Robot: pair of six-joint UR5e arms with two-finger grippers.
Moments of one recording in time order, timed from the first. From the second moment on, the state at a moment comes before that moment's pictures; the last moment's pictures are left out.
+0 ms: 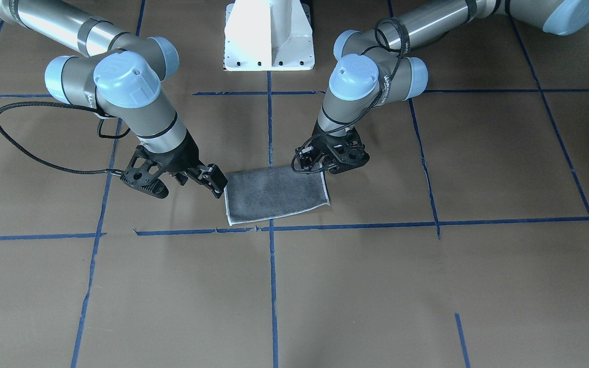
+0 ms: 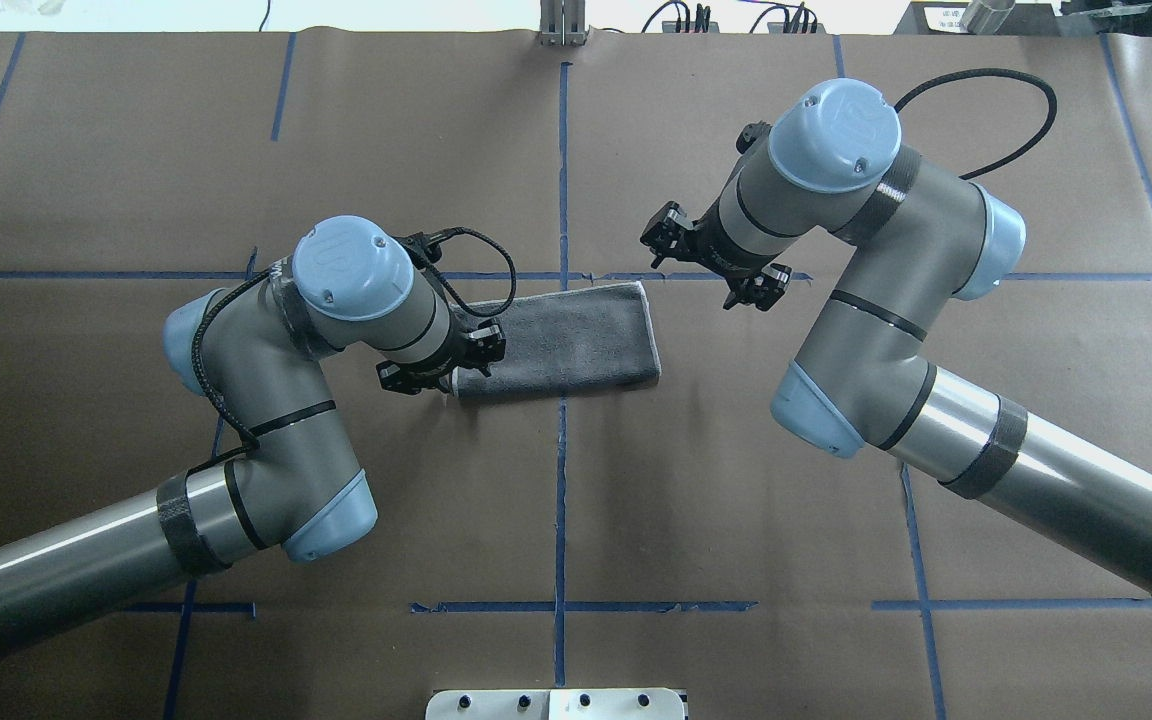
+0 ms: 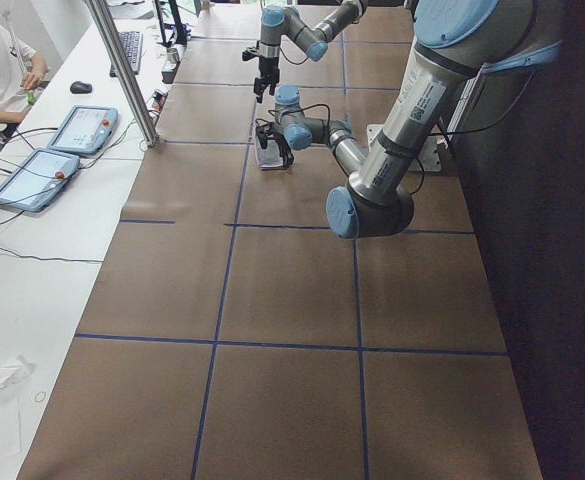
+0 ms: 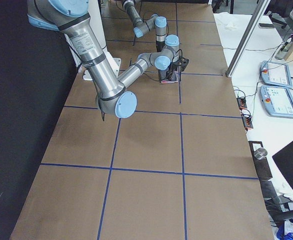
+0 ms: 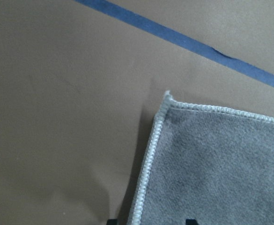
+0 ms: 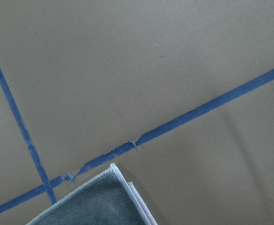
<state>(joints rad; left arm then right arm) -0.54 -2.21 -1.52 -1.87 -1.92 -1.58 0.71 -0.97 1.60 -1.32 2.00 1.61</state>
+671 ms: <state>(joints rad) -0.54 -2.21 -1.52 -1.87 -1.92 -1.58 0.72 -0.97 1.60 -1.32 2.00 1.61</state>
